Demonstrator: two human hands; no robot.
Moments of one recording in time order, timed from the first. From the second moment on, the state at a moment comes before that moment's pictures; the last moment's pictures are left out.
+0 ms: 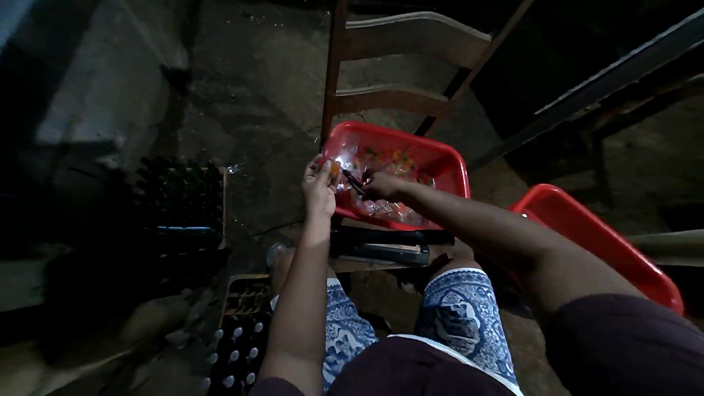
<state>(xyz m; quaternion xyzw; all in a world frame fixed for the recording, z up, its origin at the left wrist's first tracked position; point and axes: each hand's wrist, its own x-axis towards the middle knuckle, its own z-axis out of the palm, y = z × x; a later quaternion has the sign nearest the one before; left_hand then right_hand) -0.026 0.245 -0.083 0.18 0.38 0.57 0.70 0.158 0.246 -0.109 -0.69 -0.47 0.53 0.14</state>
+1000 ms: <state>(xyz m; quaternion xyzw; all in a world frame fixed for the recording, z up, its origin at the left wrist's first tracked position) -0.009 0.238 -0.084 0.26 0.36 0.53 0.72 0.190 0.175 -0.026 -0.66 -0.63 0.38 0.17</state>
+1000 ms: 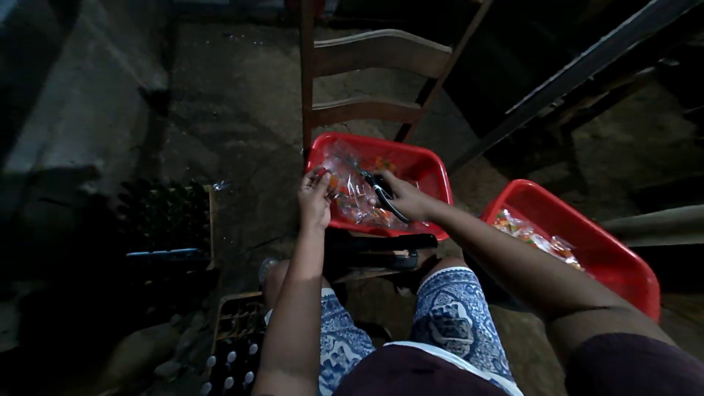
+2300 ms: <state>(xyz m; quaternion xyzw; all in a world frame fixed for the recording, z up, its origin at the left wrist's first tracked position) -0.012 0.236 -0.083 0.27 0.37 0.52 0.72 0.189 0.184 -0.024 -0.66 -0.65 0.34 0.19</state>
